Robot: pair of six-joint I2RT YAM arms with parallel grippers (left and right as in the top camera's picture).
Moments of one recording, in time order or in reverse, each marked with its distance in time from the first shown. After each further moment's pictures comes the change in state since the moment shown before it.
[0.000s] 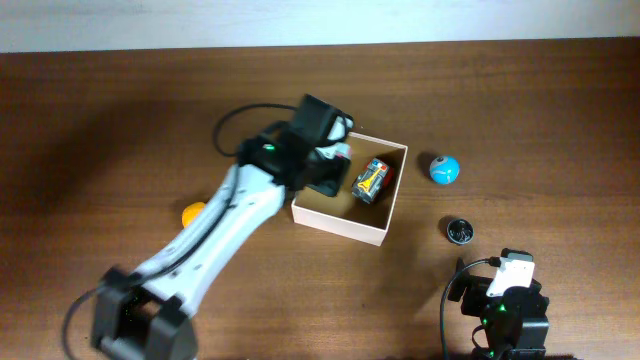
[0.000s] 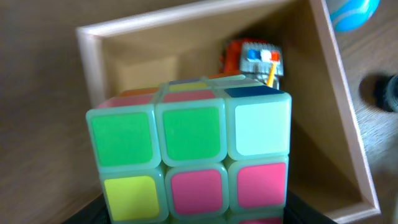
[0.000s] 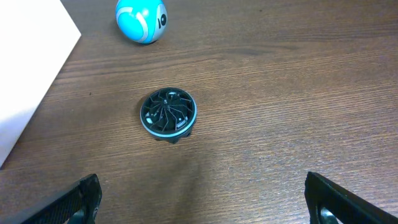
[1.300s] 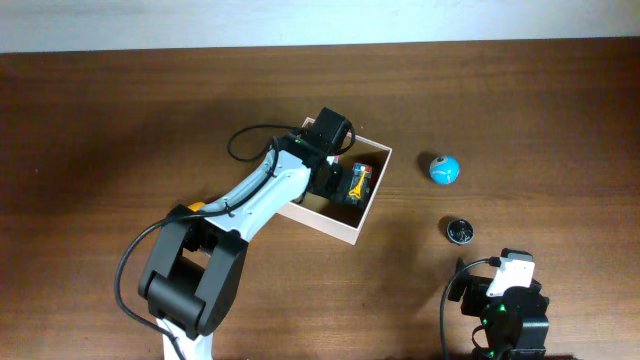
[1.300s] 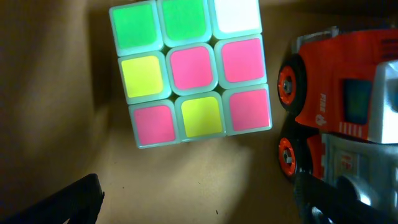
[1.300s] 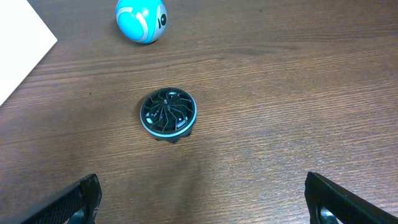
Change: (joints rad) left arm 0.031 0.241 -0.002 0.057 -0.129 -0.125; right arm 0.000 0.000 0.000 0.000 0.000 0.000
